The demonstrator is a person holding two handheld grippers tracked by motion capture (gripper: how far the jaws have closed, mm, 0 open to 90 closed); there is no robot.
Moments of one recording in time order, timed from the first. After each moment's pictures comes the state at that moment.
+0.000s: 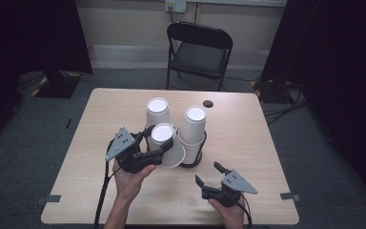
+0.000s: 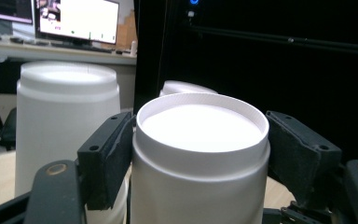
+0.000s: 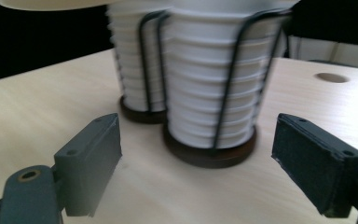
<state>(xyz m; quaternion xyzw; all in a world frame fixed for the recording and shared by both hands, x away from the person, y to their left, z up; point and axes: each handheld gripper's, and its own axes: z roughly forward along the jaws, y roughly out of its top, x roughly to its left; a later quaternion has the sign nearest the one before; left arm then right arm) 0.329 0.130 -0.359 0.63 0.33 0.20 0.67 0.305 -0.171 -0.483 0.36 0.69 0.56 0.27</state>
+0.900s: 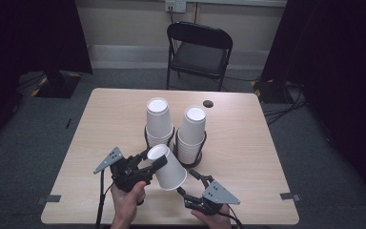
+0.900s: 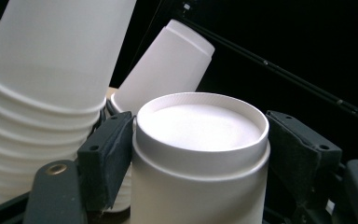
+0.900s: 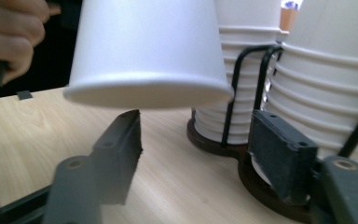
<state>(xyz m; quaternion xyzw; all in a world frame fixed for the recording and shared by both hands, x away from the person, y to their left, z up) 0.310 0.149 -0.413 0.57 0.41 0.06 0.71 0.283 -0.122 -0.484 0.26 0.70 0.61 0.26</state>
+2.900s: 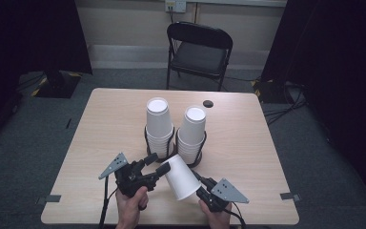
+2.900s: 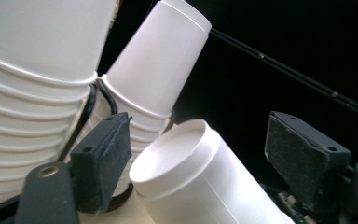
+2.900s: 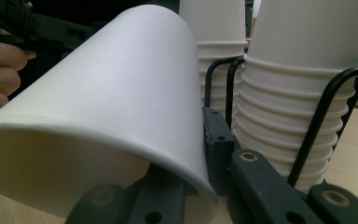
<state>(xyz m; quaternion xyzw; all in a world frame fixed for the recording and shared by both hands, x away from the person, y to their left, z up) 0.305 0.142 -0.427 0.58 0.40 0.06 0.71 0.287 -0.138 -0.481 0.28 0.67 0.64 0.26</state>
